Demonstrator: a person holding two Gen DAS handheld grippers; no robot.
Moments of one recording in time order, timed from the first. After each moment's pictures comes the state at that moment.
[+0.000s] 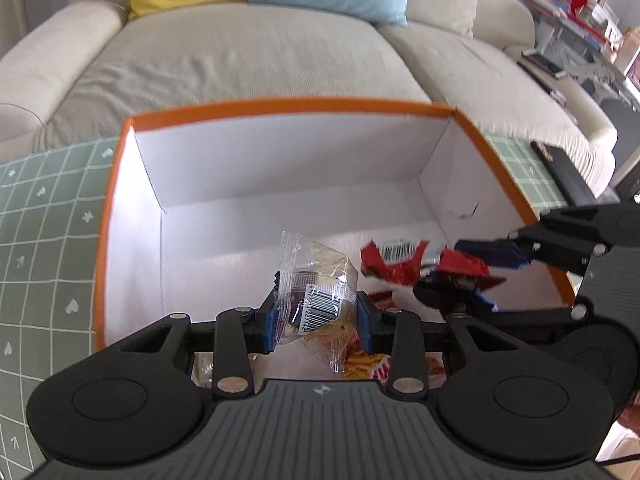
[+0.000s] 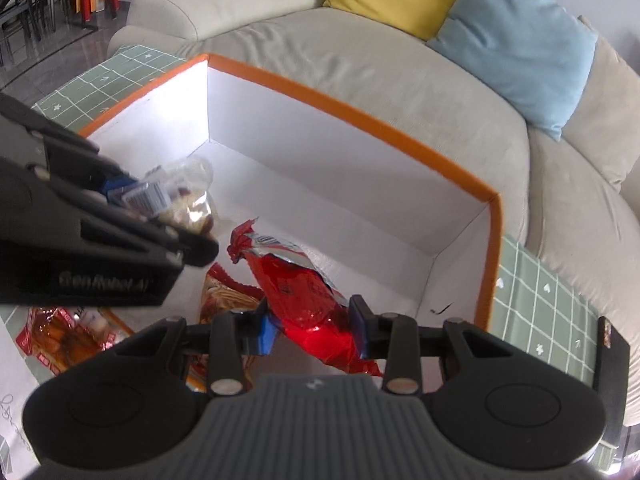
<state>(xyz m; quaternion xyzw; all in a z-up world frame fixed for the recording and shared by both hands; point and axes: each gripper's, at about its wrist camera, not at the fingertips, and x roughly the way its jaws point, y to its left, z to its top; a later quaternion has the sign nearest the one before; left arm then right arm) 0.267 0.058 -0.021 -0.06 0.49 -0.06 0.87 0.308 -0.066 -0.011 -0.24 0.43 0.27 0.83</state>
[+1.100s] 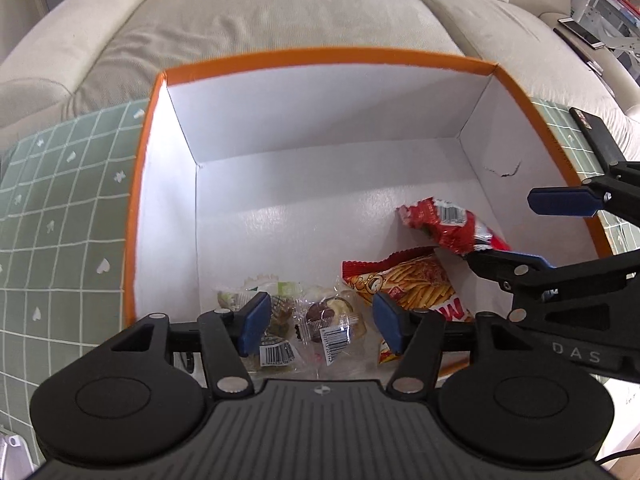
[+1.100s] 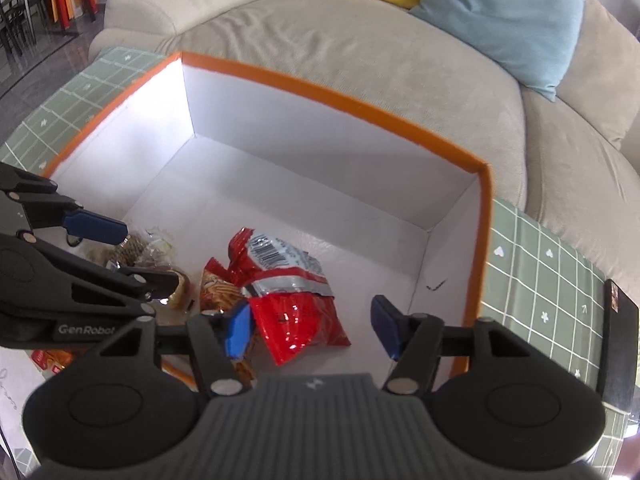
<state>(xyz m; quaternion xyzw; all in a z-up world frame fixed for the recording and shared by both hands) 0.260 0.059 -0.023 -0.03 0.54 -0.01 0.84 0.323 -0.069 0.002 -0.20 0.48 0.24 0.82</state>
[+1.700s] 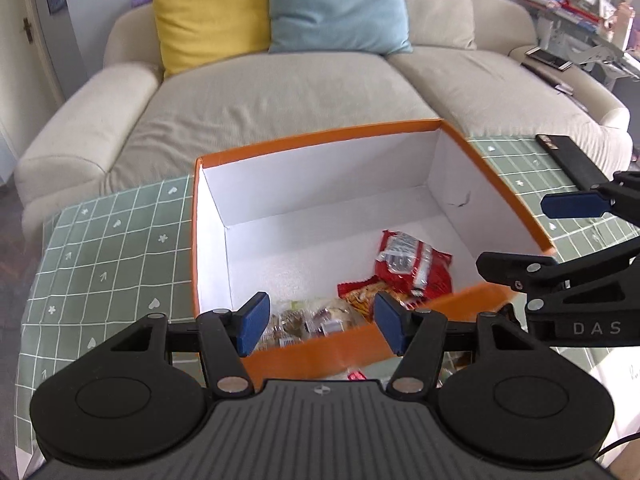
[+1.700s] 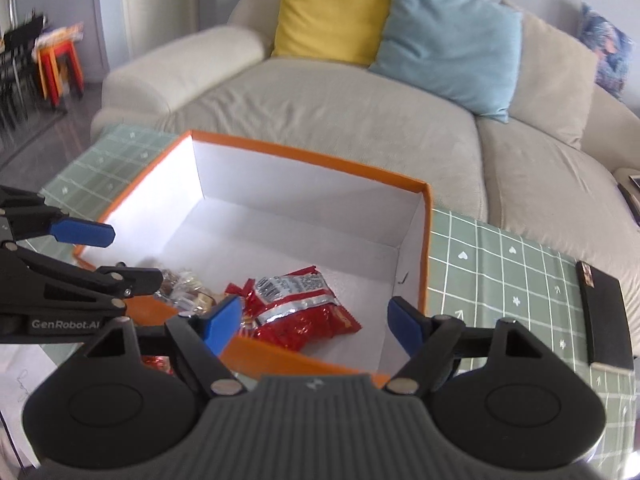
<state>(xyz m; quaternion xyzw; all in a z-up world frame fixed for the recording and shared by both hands) 0.186 0.035 0.032 0.03 0.43 -0.01 0.90 0.250 -0.112 0.051 -0.13 0.39 0.22 0.88</state>
